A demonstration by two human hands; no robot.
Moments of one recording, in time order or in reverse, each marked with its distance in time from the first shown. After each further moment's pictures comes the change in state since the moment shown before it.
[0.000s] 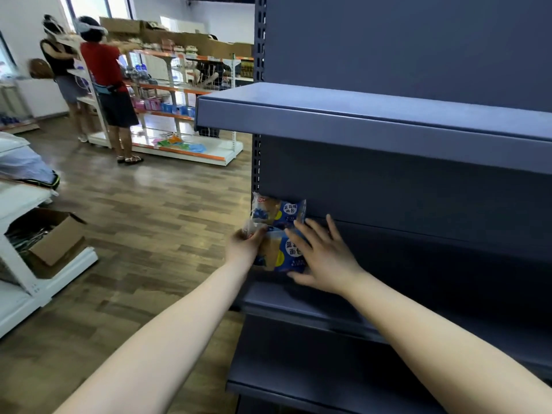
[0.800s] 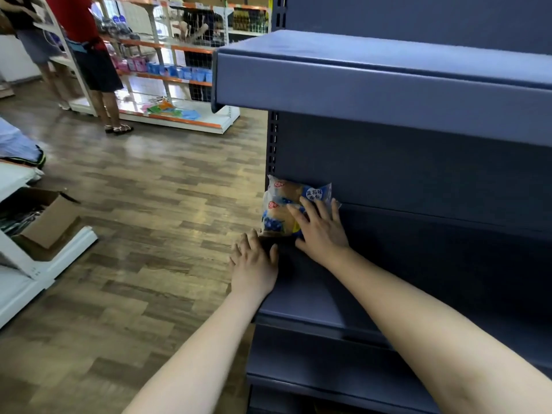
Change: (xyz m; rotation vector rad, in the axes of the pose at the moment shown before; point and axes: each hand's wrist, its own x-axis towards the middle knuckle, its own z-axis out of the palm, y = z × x) left_hand 0.040 -0.069 -0.008 0.909 -0.088 0.152; right_hand 0.099 -0.018 0.069 0.079 -0.210 0.229
